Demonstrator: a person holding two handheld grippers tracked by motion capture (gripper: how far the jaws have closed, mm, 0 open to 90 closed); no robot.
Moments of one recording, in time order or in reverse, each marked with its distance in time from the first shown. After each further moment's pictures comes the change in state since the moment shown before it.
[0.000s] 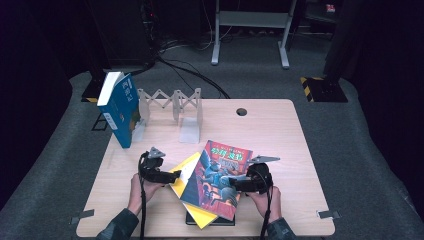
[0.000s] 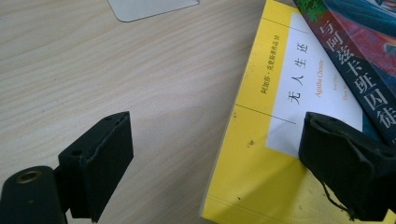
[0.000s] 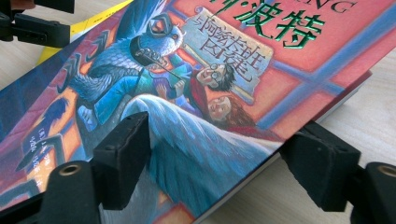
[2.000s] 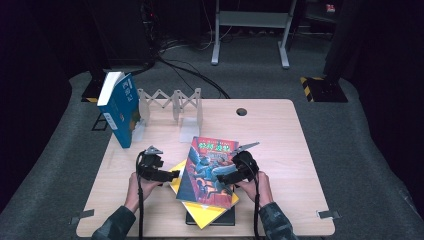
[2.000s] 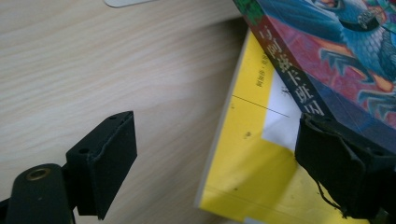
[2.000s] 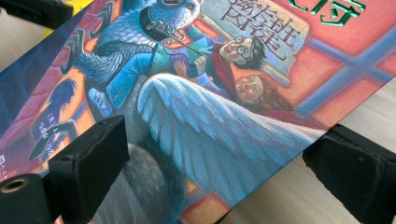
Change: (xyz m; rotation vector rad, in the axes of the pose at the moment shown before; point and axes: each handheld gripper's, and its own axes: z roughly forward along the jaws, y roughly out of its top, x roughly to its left) left arm 0.013 0.006 -0.007 0.046 -0.075 -0.068; right arm 0.008 0.040 0.037 0.164 0.080 -0.137
